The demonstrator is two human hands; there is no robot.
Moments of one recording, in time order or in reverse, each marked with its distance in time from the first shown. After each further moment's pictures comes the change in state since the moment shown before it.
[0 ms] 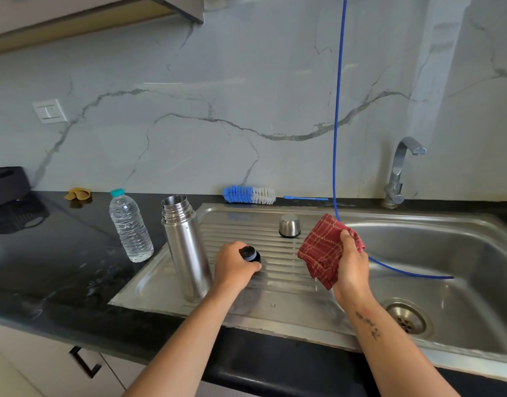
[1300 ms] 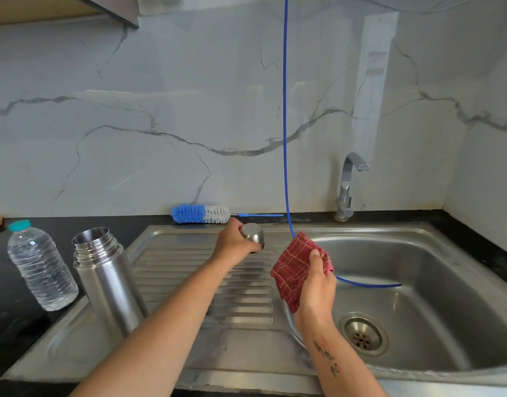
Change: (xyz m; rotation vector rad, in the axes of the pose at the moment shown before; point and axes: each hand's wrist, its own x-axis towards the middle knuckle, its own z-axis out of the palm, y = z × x) left_hand 0.099 0.085 0.077 -0.083 -0.237 0.110; right_hand 0.020 -0.003 -0.006 0.048 0.193 -0.102
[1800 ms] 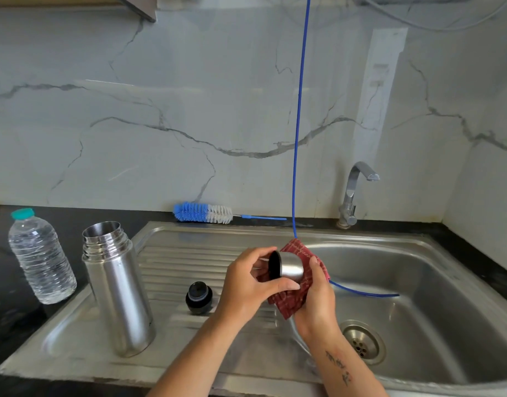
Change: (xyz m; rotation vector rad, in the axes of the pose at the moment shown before) left_hand -0.097 -0.010 0.012 -0.413 0.018 0.343; right_hand -0.004 0.004 0.002 0.100 -0.196 0.152
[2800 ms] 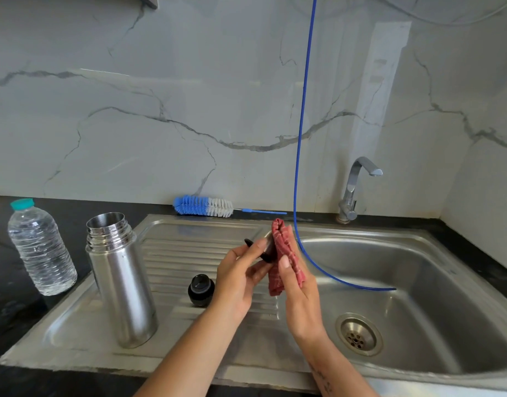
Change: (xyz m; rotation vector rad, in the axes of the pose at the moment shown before) left_hand 0.006 0.009 -0.004 -0.926 0.188 -0.480; right_hand -0.023 0.019 0.007 -0.604 -0.415 -0.602
